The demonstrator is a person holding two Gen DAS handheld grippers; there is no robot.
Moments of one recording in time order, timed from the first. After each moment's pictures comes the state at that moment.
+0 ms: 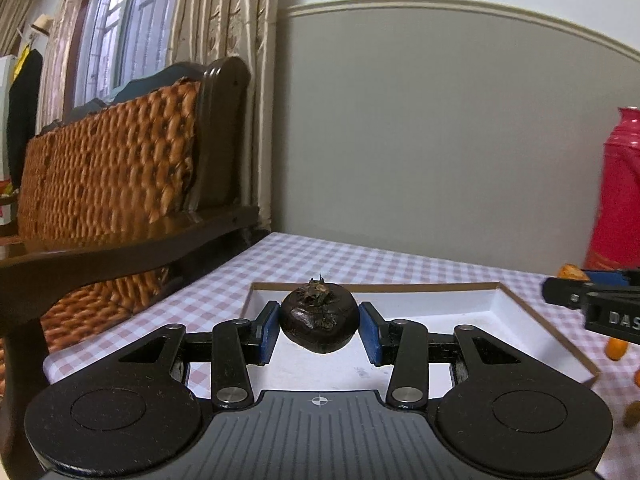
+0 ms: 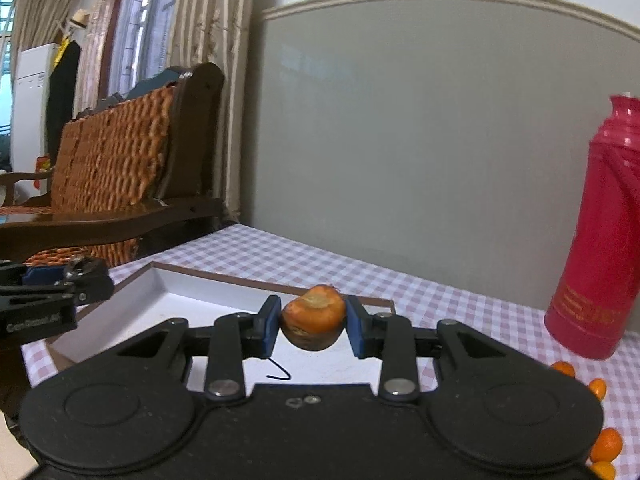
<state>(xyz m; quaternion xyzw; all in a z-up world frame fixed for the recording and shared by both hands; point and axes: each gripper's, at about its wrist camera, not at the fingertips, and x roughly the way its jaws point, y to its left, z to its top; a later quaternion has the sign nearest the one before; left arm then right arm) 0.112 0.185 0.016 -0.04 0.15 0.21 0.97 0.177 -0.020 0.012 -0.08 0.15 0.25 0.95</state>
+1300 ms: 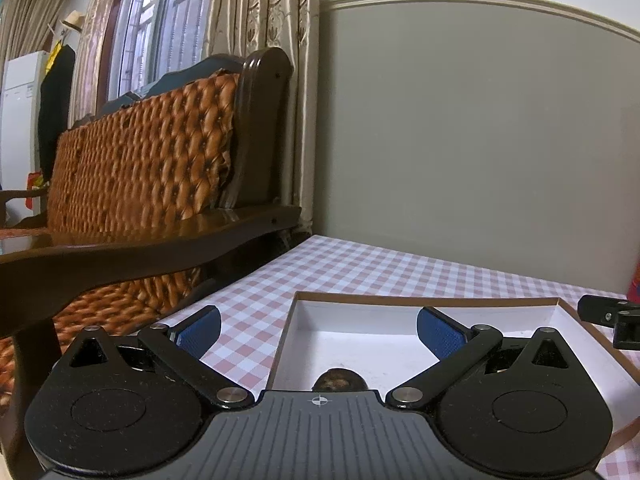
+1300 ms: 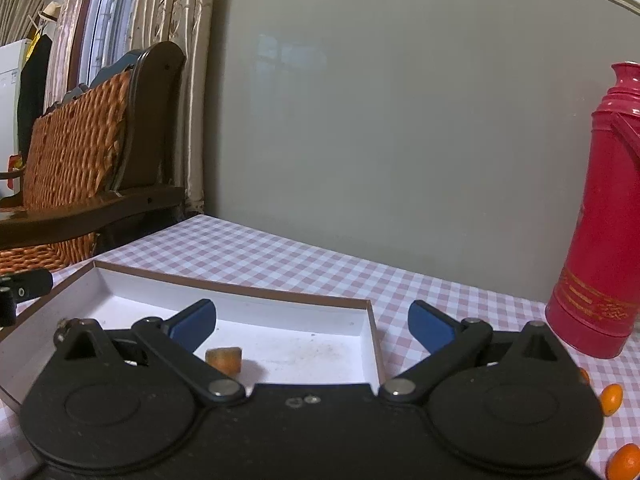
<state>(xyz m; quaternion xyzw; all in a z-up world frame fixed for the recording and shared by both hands) 0.139 0.215 0.002 -0.05 0.14 0.26 0.95 0.239 -0.003 -0.007 -0.08 0.16 0.23 0.96</state>
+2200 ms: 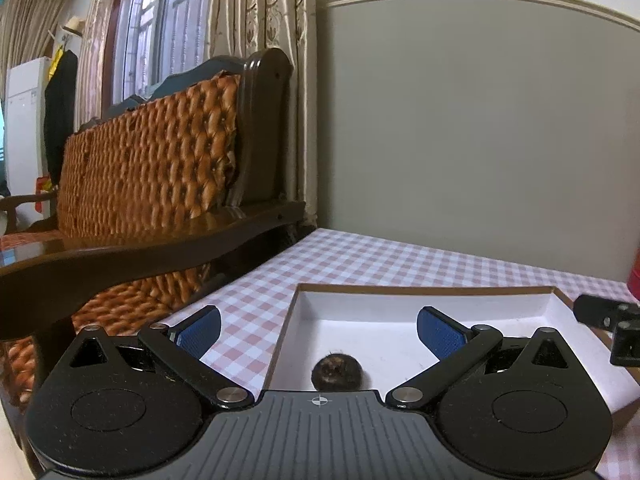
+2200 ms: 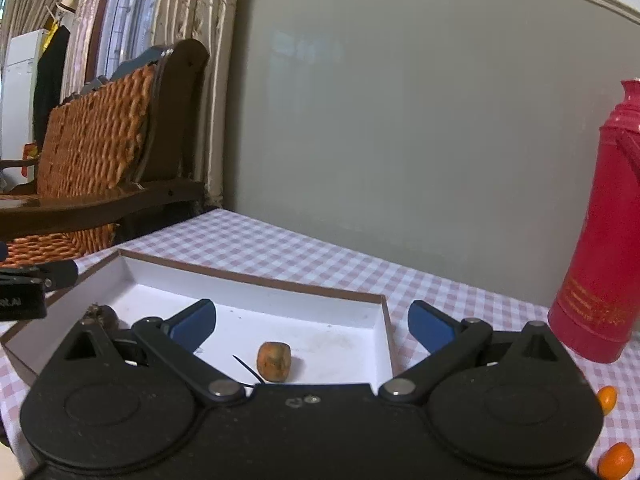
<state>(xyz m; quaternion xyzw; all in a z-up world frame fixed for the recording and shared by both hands) 0.125 0.196 0.014 -0.04 0.16 0.27 0.95 0.208 -0.007 0.004 -0.10 0.15 0.25 0.95</state>
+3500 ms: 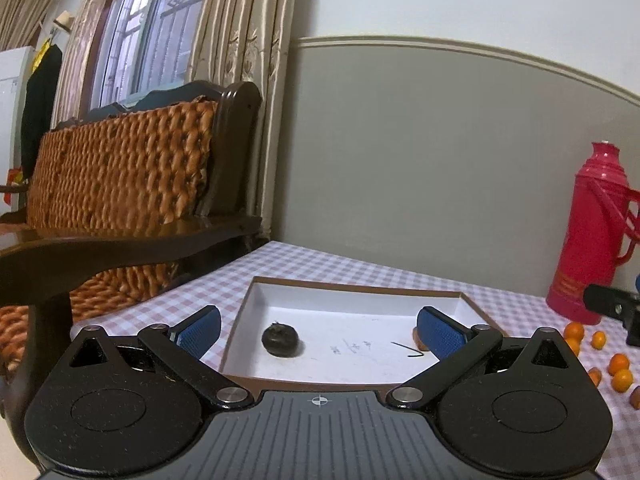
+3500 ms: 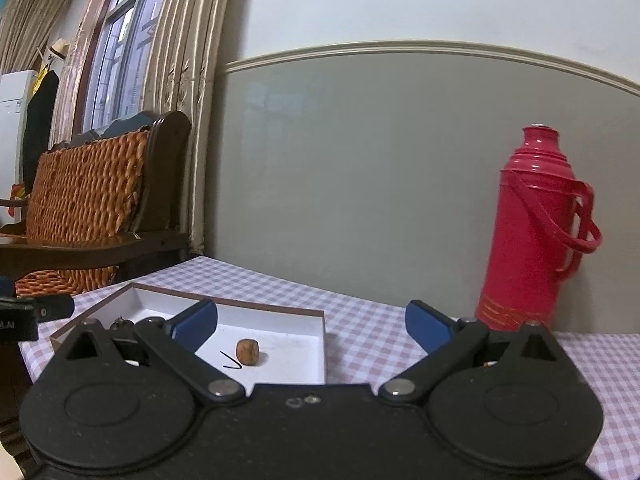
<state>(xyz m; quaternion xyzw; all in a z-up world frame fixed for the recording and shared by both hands) 0.029 0.149 0.030 -0.07 0.12 0.20 0.97 0.111 -0.082 0.032 -0.06 0.08 0.20 0.97</state>
